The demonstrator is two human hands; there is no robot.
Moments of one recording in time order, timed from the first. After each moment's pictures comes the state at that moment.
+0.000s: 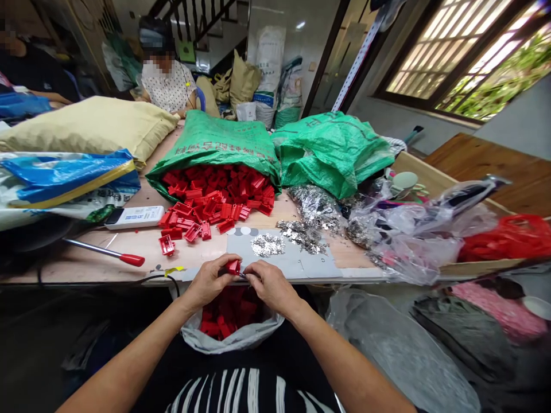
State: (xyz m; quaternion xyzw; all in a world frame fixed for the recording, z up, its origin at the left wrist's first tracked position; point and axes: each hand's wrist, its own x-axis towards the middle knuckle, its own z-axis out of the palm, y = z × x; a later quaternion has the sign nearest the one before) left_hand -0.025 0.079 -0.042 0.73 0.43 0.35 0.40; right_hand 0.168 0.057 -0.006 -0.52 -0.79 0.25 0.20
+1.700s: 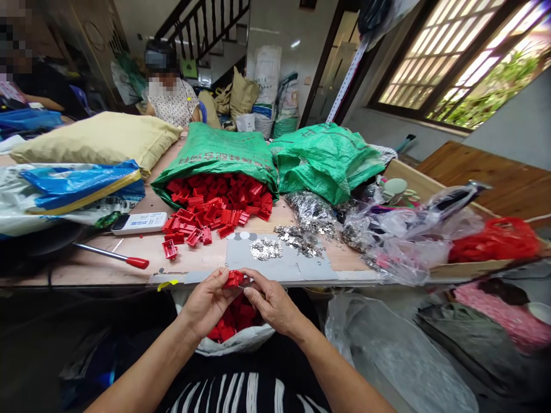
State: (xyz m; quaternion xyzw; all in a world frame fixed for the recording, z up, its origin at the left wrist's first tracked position) left_hand -0.003 0.032 0.003 0.16 0.34 0.49 0.79; right_hand 0.172 0.023 0.017 -0.45 -0.77 0.37 0.26
